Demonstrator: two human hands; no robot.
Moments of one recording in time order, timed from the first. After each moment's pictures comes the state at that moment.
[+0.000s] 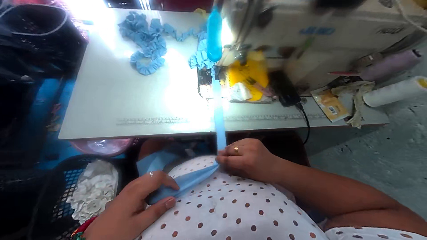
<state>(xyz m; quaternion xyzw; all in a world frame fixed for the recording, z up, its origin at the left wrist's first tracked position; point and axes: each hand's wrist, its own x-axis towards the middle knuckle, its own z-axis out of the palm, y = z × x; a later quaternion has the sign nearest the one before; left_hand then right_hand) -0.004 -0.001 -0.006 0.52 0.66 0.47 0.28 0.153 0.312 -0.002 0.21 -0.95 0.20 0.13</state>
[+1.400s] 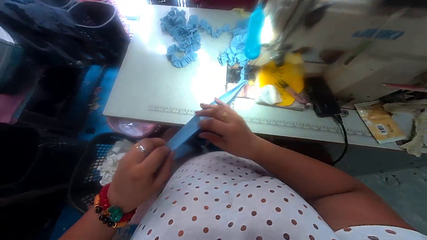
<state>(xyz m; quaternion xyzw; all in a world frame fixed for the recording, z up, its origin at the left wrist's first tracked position) -0.006 -0.007 0.010 0.49 0.81 0.31 -0.12 0.046 0.269 -0.001 0.22 -0.91 0.29 0.22</state>
